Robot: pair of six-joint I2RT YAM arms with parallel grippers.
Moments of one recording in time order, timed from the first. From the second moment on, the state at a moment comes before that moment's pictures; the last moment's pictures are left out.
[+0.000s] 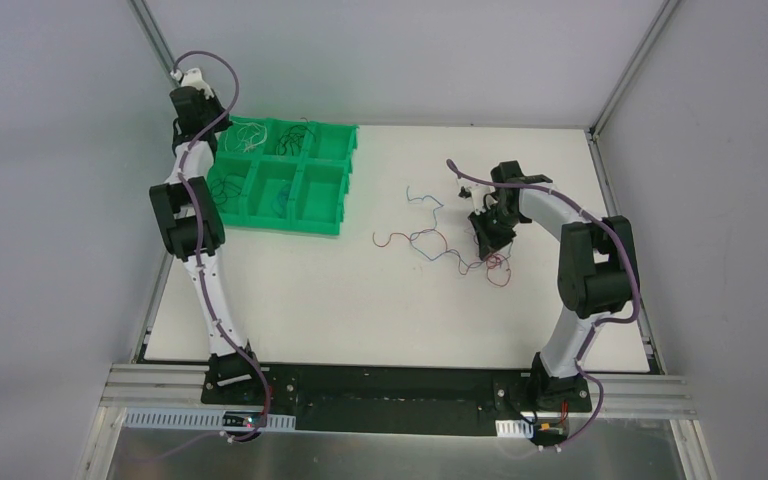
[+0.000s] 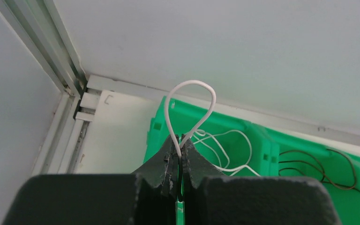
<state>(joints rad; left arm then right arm) 0.28 2.40 2.04 0.11 0.19 -0.18 0.22 1.83 1.25 -0.83 -0.28 -0.36</state>
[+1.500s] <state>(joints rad) 0.01 1.52 1.29 -0.08 0.72 -0.02 0.29 1.50 1.30 -0.70 -0.70 -0.15</state>
